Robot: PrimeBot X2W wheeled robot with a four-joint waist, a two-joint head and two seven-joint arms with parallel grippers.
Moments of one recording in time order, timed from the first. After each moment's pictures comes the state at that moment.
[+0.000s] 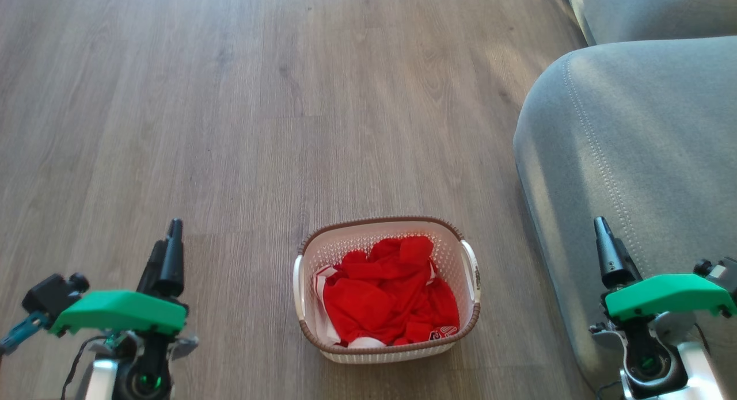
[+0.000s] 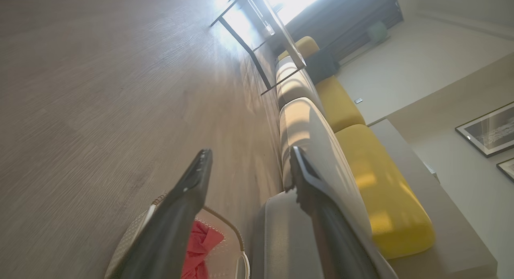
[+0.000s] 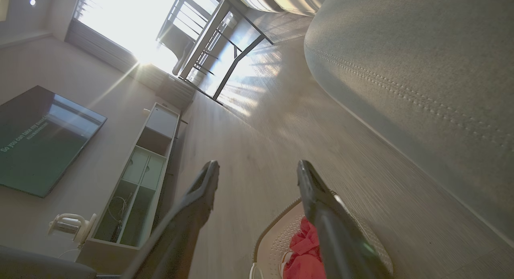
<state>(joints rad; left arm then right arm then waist) -0.07 0.10 -0.01 0.23 -1.04 -0.10 -0.03 -0.10 -0.06 -0.06 0.27 1.02 0.13 -0.03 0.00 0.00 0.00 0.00</state>
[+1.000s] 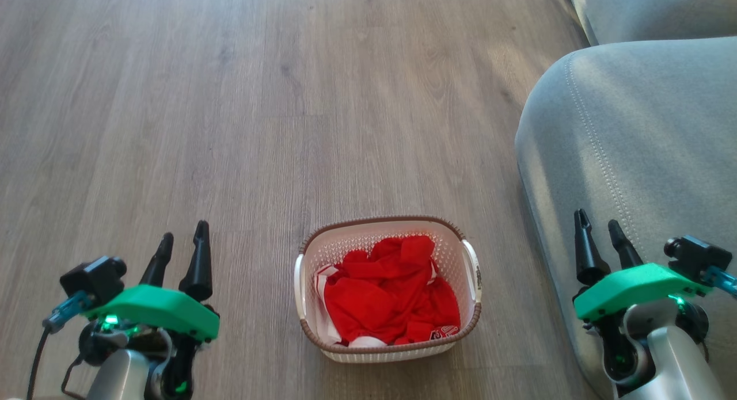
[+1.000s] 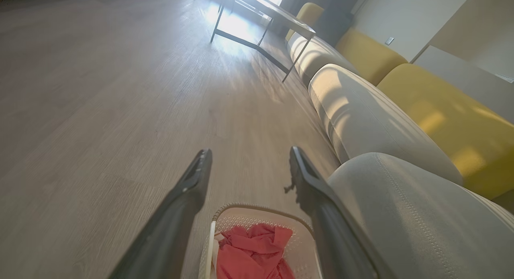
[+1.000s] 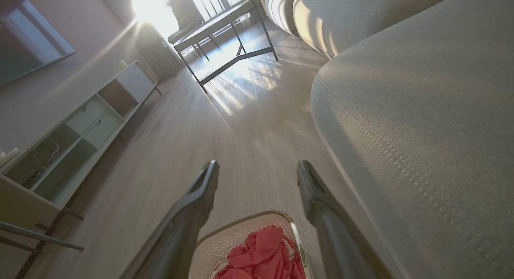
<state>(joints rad) -0.08 0.13 -0.11 0.24 -0.66 -0.06 -0.11 -0.14 -0.07 0.00 0.31 0.62 0.13 -0.11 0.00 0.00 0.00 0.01</state>
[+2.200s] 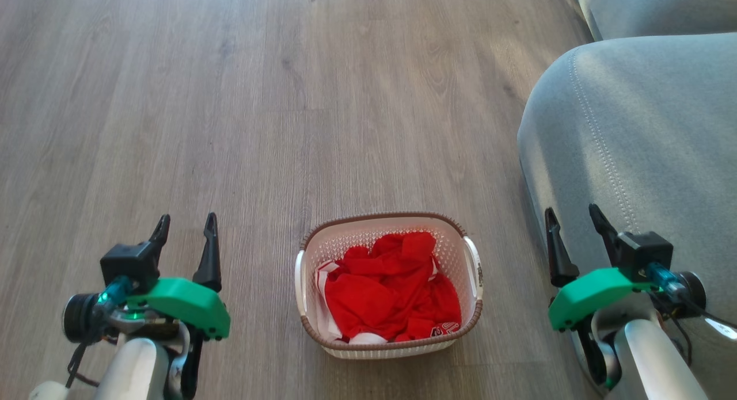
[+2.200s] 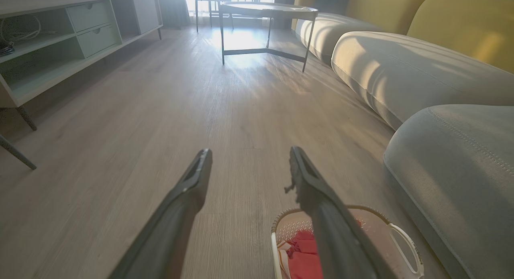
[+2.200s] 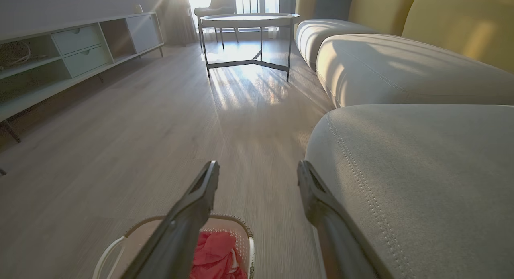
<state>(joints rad) -0.11 0.16 -0.18 0.21 -0.29 0.03 -0.12 -0.17 -0.07 0.06 0.34 0.18 0.13 -0.21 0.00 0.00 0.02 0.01</state>
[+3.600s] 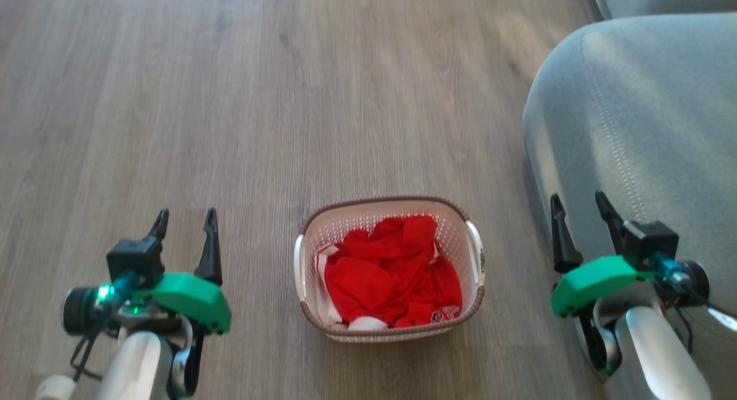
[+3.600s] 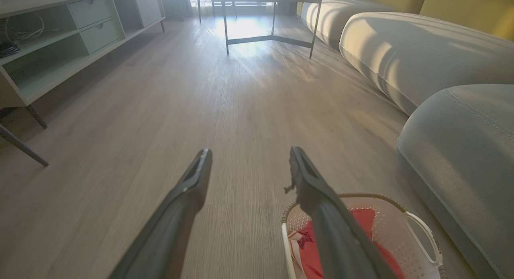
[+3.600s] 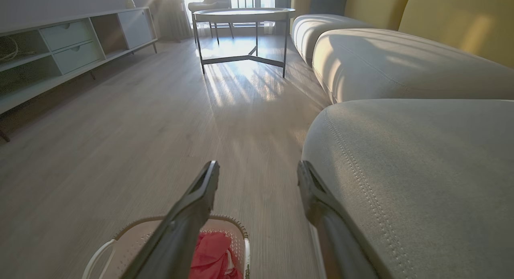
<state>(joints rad) -0.12 0.16 -0.19 0.21 -0.24 0.06 -0.12 -0.21 -0.06 0.04 0.39 0.16 0.13 -0.25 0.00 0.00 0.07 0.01</state>
